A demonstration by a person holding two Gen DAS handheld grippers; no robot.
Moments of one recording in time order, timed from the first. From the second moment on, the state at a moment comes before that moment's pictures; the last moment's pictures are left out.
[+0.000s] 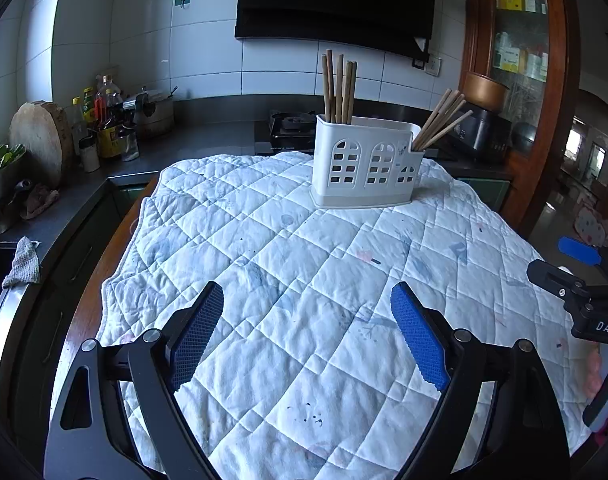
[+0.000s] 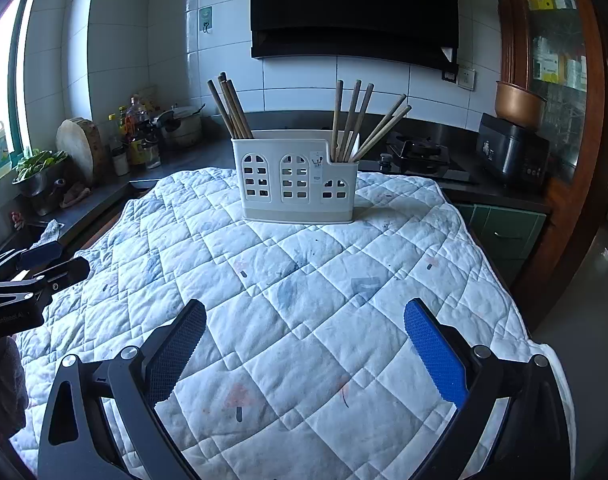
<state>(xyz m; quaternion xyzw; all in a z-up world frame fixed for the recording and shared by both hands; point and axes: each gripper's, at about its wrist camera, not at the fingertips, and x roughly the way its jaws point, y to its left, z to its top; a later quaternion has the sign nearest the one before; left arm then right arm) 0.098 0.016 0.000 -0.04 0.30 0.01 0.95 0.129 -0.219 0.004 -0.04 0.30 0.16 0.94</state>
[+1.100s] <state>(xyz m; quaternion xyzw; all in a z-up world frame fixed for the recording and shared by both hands) 0.093 -0.002 0.009 -0.01 0.28 0.00 0.96 0.129 -0.222 0.007 -0.05 0.30 0.16 0.94</state>
